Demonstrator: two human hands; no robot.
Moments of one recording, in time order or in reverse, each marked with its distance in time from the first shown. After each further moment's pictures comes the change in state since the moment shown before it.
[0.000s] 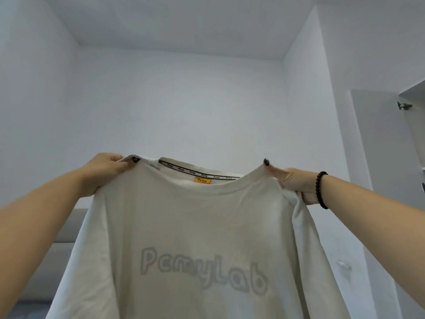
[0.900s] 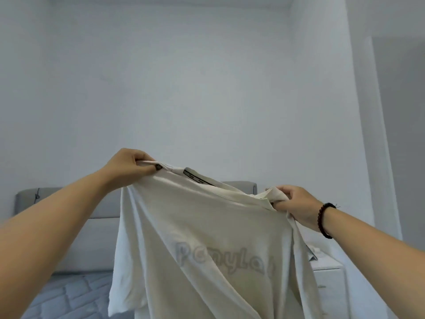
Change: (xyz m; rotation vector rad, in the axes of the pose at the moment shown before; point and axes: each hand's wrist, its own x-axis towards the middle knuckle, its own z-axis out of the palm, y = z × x) left_hand 0.034 -0.055 0.094 0.254 -0.069 0.189; right_hand 0.066 0.150 0.032 0.126 0.185 -0.104
